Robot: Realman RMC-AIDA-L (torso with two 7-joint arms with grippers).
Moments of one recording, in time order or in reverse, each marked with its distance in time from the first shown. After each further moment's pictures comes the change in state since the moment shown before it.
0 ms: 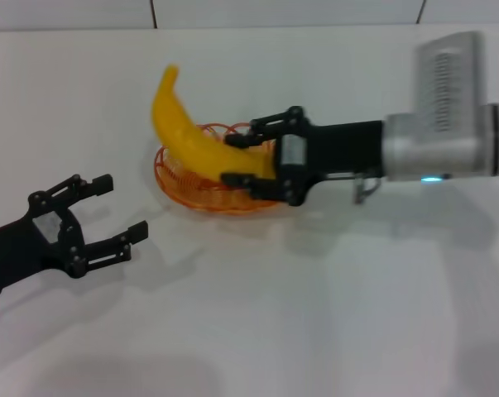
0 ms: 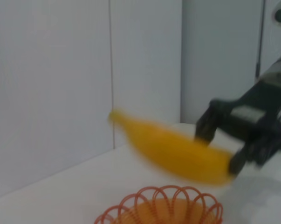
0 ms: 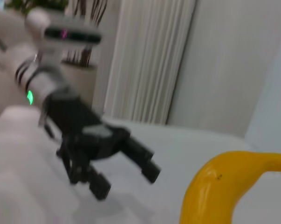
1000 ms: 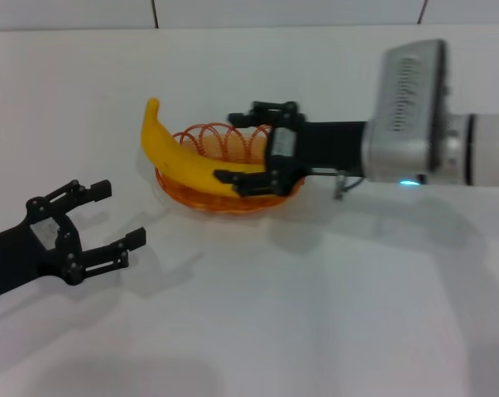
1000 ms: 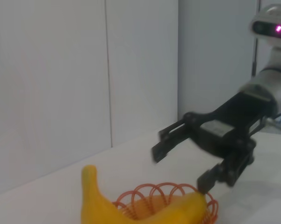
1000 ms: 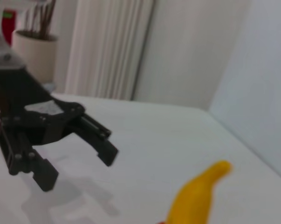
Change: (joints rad) left arm 0.013 0.001 0.001 0.001 0.004 0.009 0.008; right arm -0.085 -0.004 -0.197 -0.113 0.127 0.256 0.078
